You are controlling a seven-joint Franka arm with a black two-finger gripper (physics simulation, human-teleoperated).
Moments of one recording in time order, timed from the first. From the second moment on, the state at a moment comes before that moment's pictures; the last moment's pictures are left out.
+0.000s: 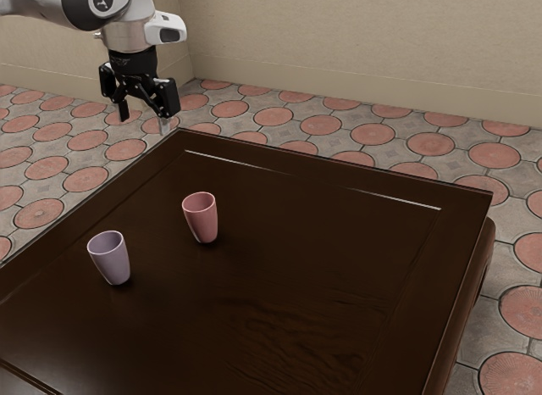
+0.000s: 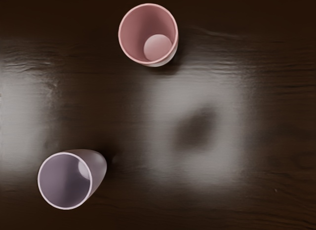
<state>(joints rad) 0.06 0.03 -0.08 -1.53 0.13 1.54 -0.04</state>
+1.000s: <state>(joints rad) 0.06 0.57 -0.06 -1.47 0.13 2.02 -0.04</state>
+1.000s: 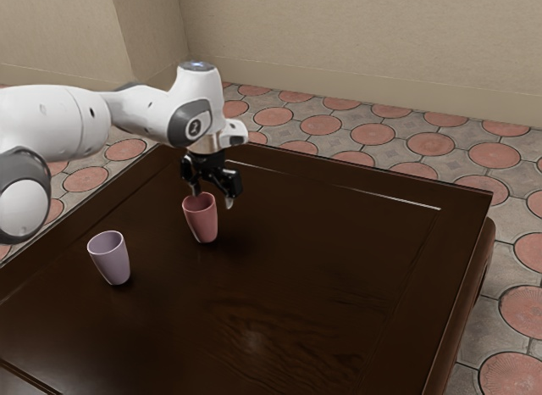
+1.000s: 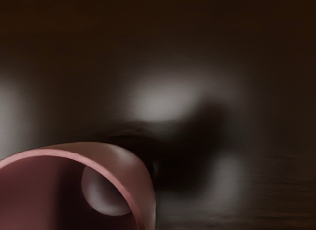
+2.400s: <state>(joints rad) 0.06 0.26 -0.05 -1.71 0.14 2.09 -0.07</state>
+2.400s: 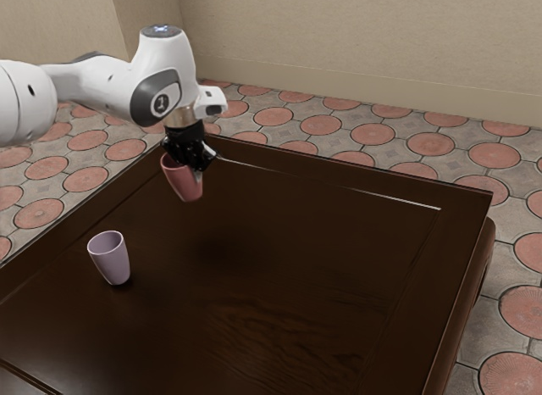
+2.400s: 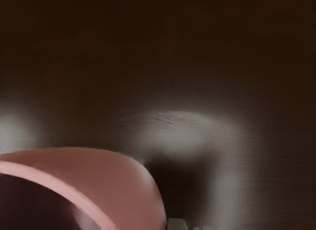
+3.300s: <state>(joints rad) 0.07 0.06 0.14 -1.91 0.16 1.94 -0.06</state>
